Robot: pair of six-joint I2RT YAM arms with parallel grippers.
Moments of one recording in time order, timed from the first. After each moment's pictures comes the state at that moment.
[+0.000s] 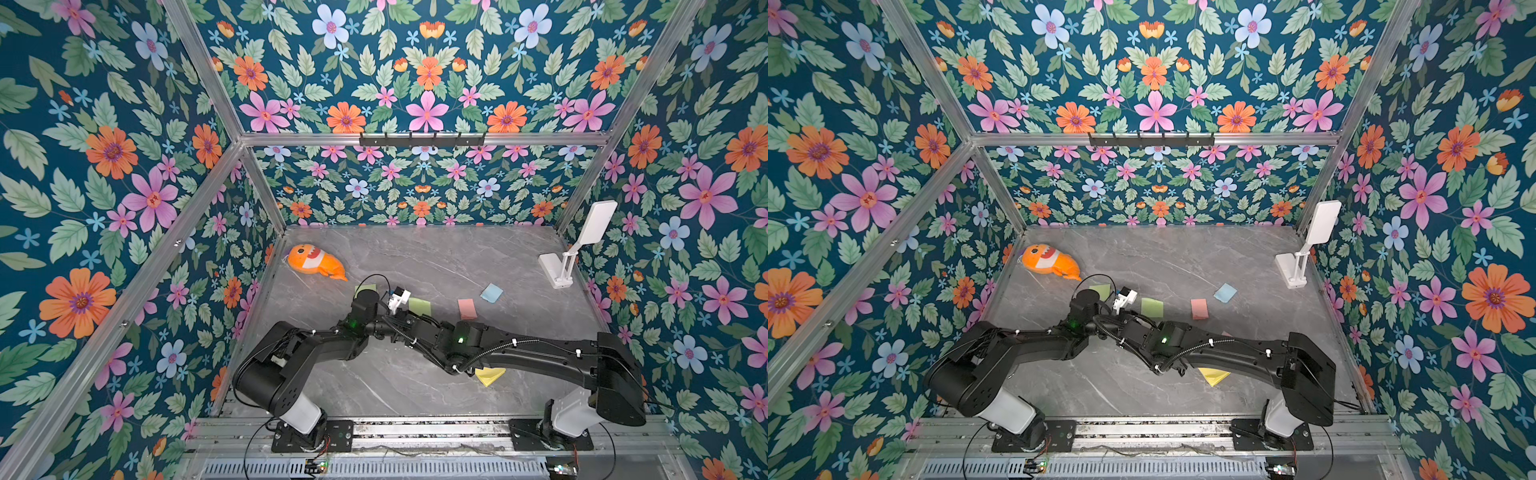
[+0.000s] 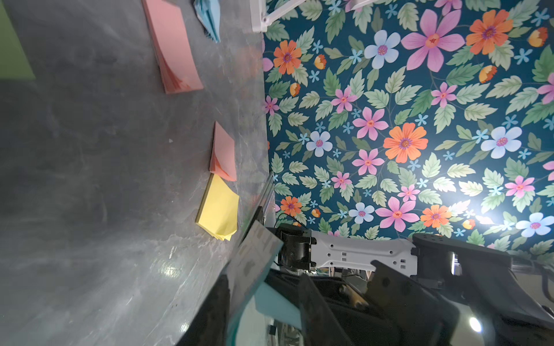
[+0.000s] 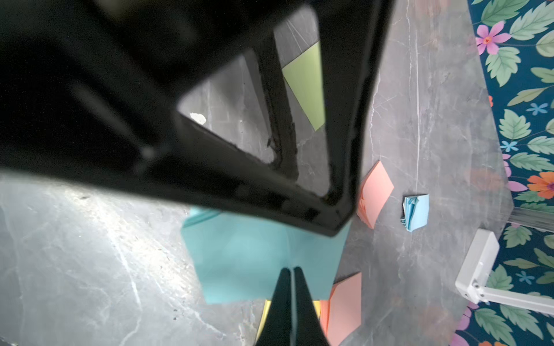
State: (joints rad) left arm -0.56 1.54 0.53 0.70 0.94 -1.15; right arm 1.17 1.57 1.19 -0.87 0.53 0.08
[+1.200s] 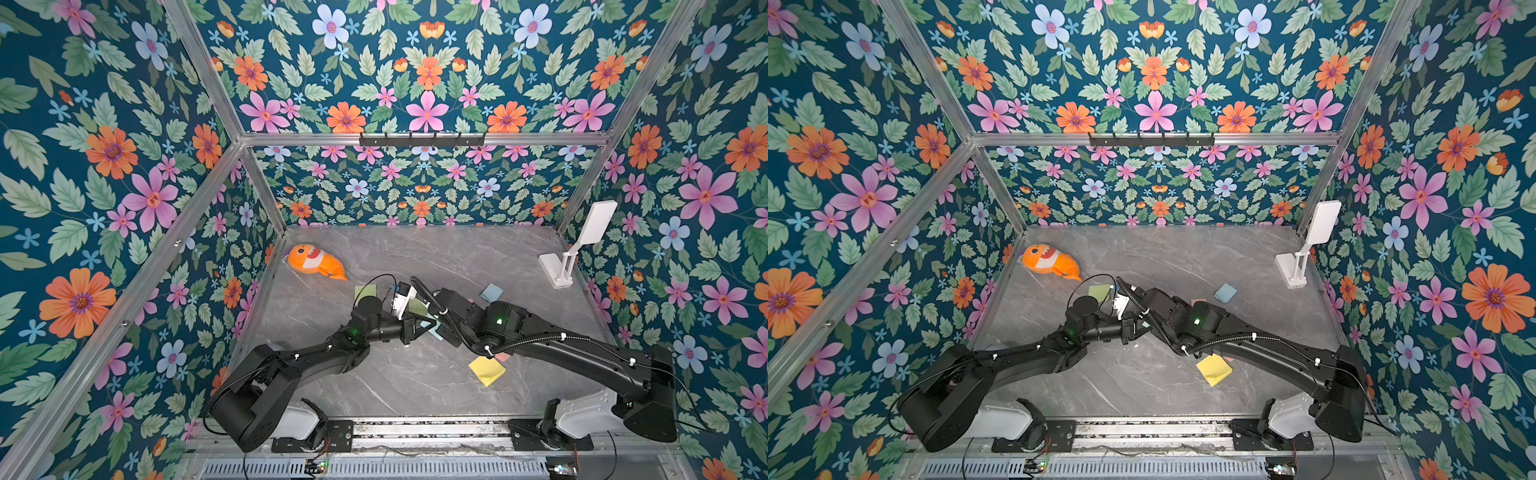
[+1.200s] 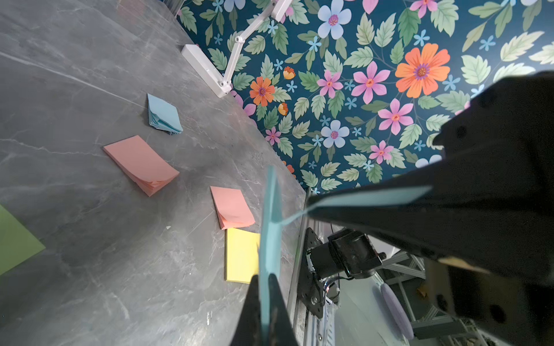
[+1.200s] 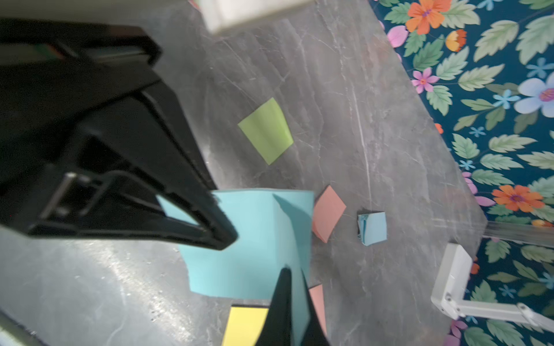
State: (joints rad) left arm -0.70 1.40 0.50 0.70 0.69 -0.69; right arm 1.04 1.41 1.28 -0.88 0.52 -0.03
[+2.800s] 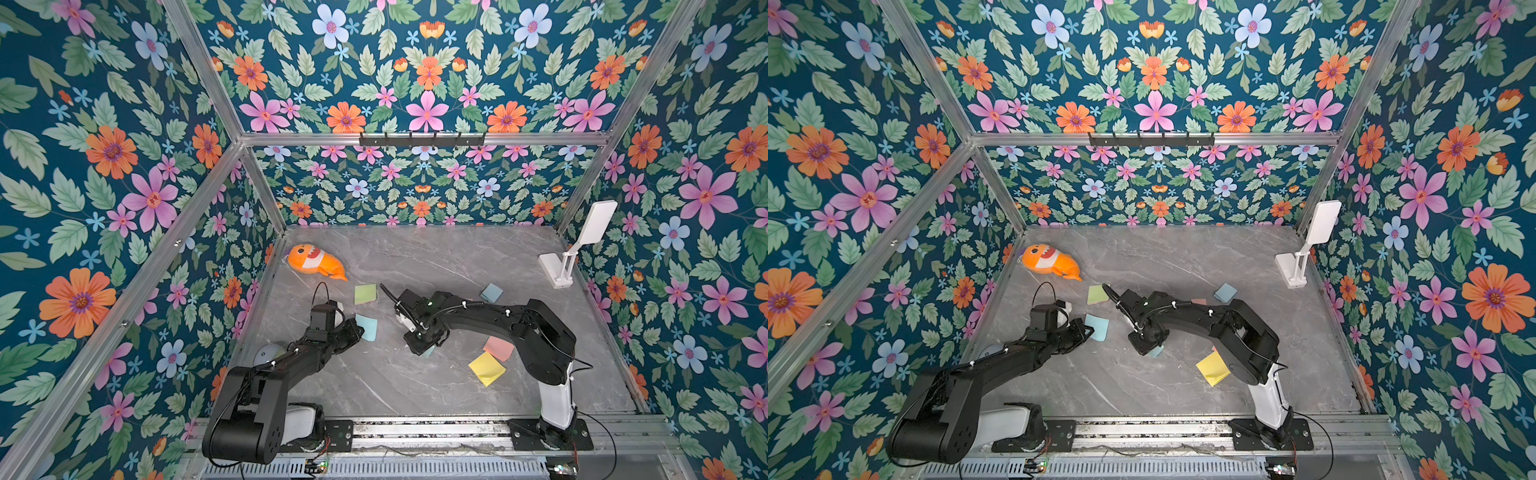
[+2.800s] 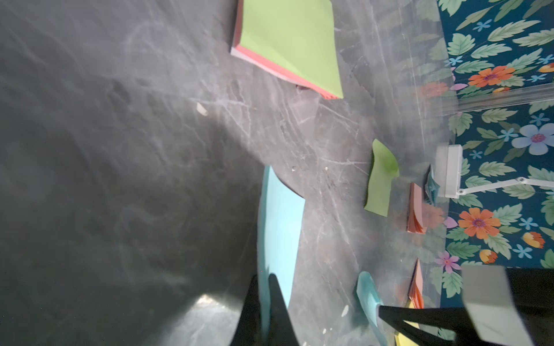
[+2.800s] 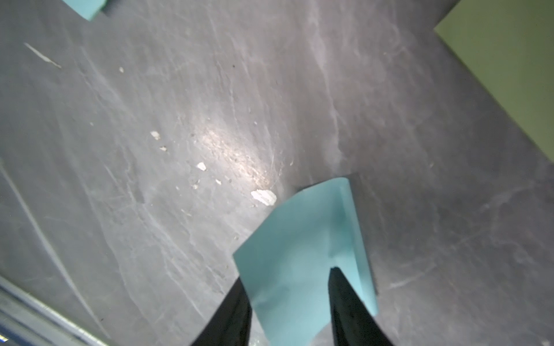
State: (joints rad) left arm -0.17 1.30 0.35 0.11 0.40 -0.69; right arm 0.91 1.97 1.42 -0.83 -0.13 0.26
